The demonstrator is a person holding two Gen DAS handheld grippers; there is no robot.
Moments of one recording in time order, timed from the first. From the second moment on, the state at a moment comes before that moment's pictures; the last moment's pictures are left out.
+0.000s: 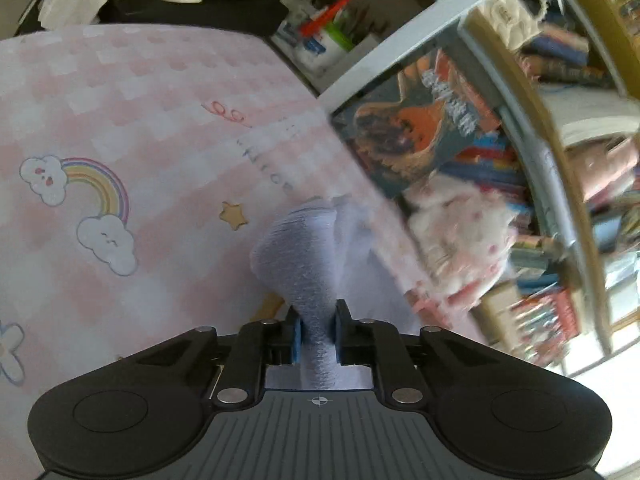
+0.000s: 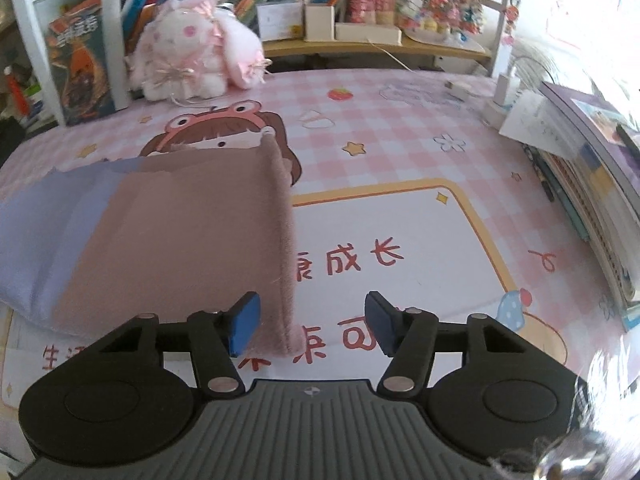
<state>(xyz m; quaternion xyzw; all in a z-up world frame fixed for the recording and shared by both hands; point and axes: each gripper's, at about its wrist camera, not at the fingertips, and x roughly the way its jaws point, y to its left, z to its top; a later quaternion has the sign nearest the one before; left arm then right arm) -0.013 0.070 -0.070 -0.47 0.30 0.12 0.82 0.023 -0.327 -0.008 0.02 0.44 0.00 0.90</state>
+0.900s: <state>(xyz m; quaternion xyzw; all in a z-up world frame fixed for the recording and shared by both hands) -0.007 0.090 -0.079 -0.49 0.29 0.10 0.82 0.055 -0.316 -0.031 0.03 0.48 0.01 0.88</state>
